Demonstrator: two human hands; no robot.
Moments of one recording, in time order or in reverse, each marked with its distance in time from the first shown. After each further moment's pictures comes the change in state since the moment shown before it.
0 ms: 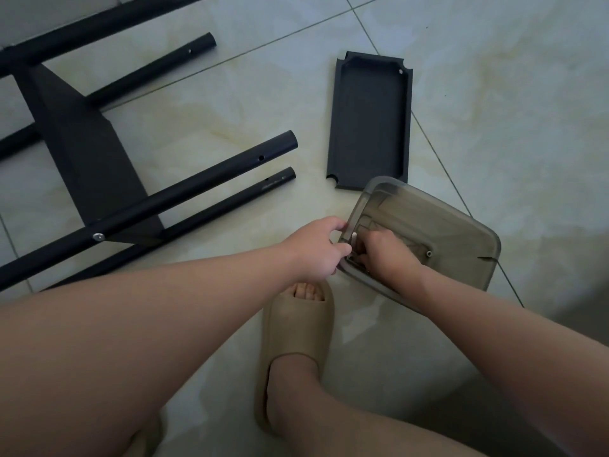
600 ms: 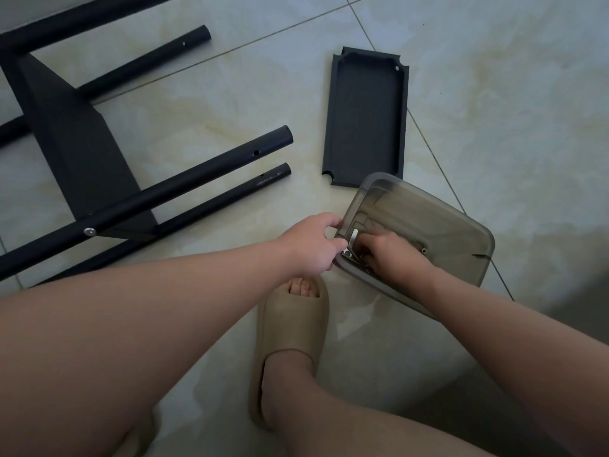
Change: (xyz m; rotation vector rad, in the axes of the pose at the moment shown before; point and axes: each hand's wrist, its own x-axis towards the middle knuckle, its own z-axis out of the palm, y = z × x) left_hand 0.003 -0.001 0.003 -0.038 0.021 0.004; right_hand -0.013 0.024 -0.002 -0.047 0.042 -0.215
